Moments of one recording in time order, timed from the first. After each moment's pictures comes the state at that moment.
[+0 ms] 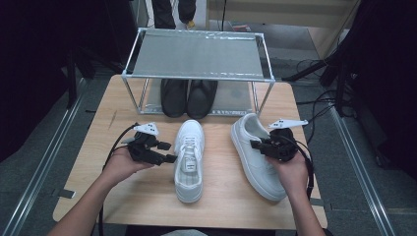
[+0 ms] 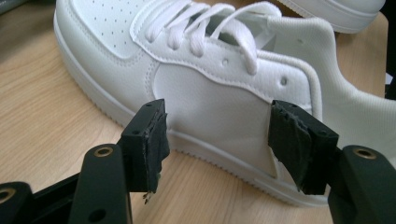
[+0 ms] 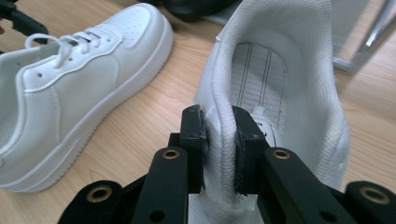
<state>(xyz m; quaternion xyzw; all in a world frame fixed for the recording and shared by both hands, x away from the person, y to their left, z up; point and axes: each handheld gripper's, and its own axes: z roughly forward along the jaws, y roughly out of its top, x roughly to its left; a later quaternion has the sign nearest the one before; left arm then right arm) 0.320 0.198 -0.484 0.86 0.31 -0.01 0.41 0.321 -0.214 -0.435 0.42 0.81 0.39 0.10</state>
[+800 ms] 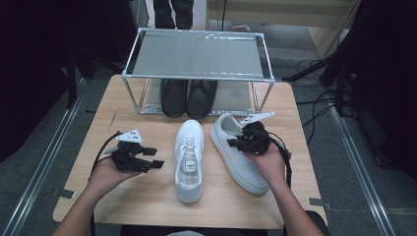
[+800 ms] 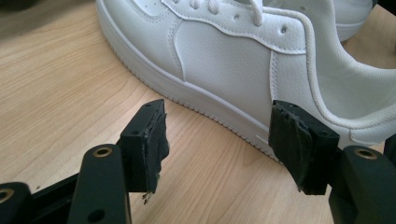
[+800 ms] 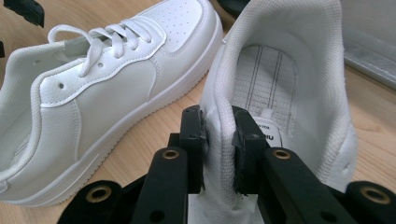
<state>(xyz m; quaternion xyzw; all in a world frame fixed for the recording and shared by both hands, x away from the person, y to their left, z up) 0.288 0.231 -0.485 0.84 0.35 0.02 0.41 0.348 -0.155 -0.449 0.36 0.86 0.37 0.06</state>
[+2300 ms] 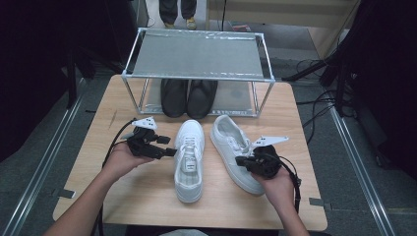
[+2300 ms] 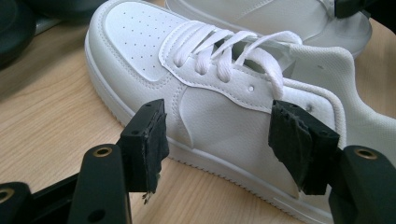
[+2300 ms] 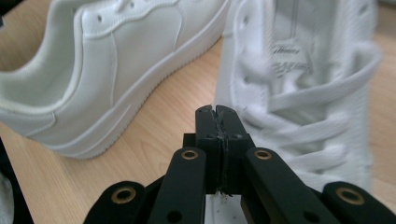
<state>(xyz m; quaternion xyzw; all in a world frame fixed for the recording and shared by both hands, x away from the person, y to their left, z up) 0.335 0.200 -0.480 0.85 0.32 0.00 0.42 0.291 -0.183 -0.472 0.39 0.83 0.39 0.04</state>
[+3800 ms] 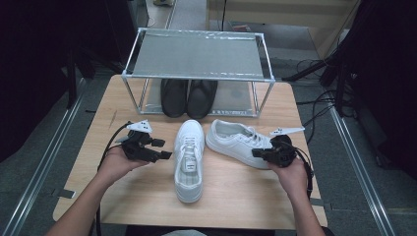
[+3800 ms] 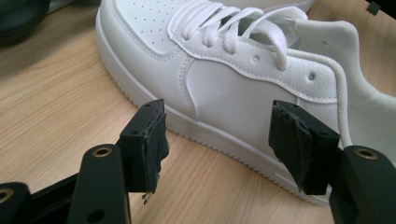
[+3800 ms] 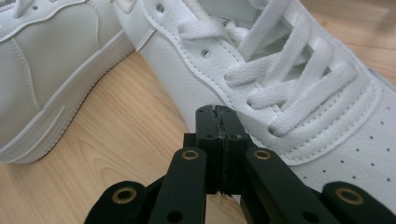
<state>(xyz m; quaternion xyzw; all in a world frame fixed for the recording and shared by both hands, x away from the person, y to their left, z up) 0.322 0.215 -0.484 0.85 0.33 0.01 0.41 0.334 -0.235 -0.484 0.44 0.81 0.38 0.03</state>
